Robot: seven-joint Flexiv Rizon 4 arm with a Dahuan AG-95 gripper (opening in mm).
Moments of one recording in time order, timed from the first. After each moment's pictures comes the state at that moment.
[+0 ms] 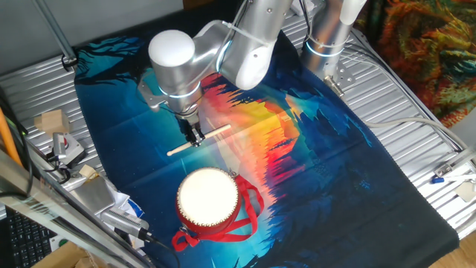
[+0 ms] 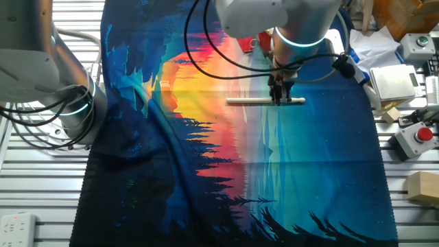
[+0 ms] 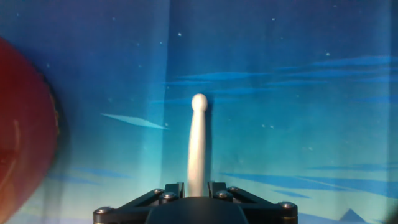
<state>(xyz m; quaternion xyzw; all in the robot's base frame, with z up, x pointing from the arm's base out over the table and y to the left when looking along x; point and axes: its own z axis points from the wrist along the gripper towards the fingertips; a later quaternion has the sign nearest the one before) 0.513 0.060 0.017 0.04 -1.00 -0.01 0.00</state>
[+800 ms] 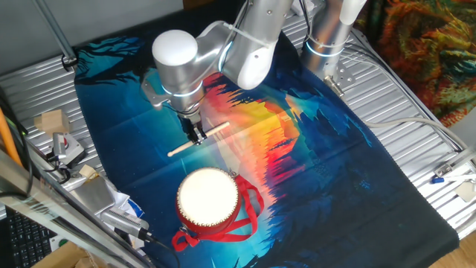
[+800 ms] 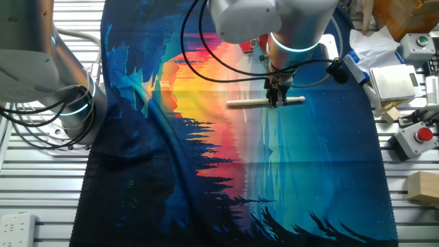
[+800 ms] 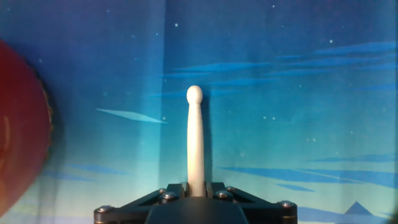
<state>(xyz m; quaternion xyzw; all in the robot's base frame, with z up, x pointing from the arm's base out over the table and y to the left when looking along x) 0.506 0.056 0.010 0.04 -1.00 -0.01 0.00</state>
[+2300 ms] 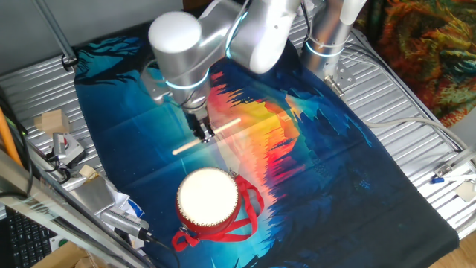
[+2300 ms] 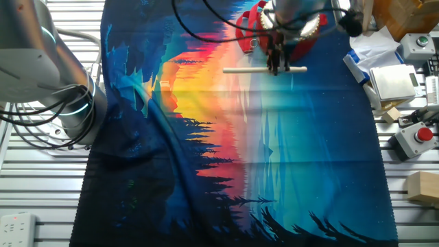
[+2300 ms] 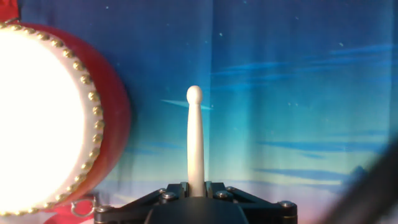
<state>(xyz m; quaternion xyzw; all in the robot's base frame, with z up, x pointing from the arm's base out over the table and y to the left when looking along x) 0.493 0.105 0.108 0.01 -1.00 -0.01 0.01</state>
